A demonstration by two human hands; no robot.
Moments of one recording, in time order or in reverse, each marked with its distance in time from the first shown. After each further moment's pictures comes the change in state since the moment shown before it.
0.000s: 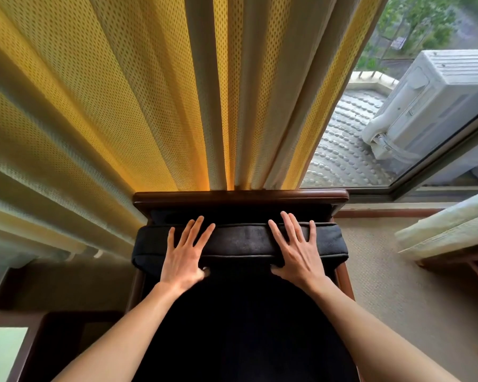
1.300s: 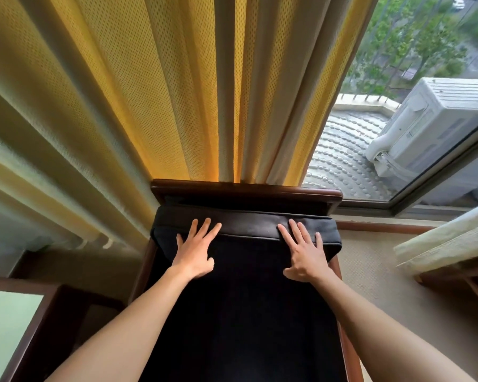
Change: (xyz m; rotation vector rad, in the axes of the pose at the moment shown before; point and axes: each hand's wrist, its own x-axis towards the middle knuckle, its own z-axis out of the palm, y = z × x) left_hand -0.041 0.039 -0.023 -0.250 -0.213 -0.178; right_hand -0.042 0.005 -0.020 0.060 -0.321 0.089
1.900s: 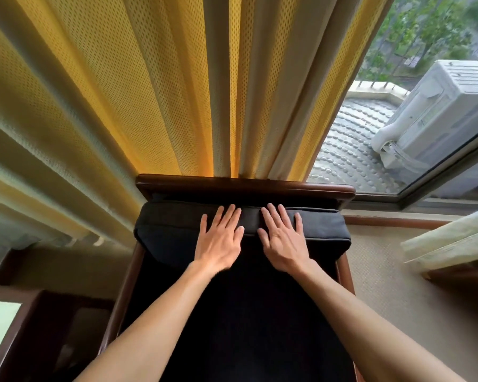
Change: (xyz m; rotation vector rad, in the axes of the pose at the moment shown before) left_hand 0.063 0.046 0.021 -0.030 0.249 0.061; right_hand 0.064 -0.041 0.007 0.177 0.316 -0.061
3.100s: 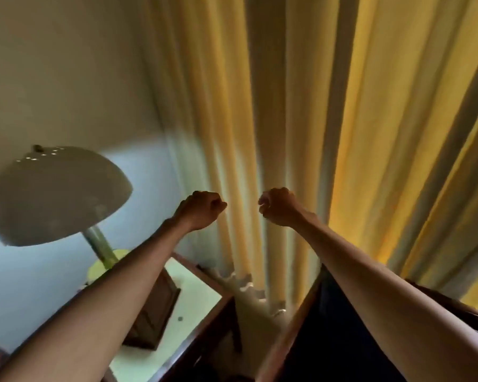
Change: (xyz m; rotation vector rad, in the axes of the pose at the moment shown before) left_hand -0.315 -0.183 -0.425 -0.036 0.388 -0.411; right_hand -0.069 -0.434 -0.261 0.223 -0.051 -0.566
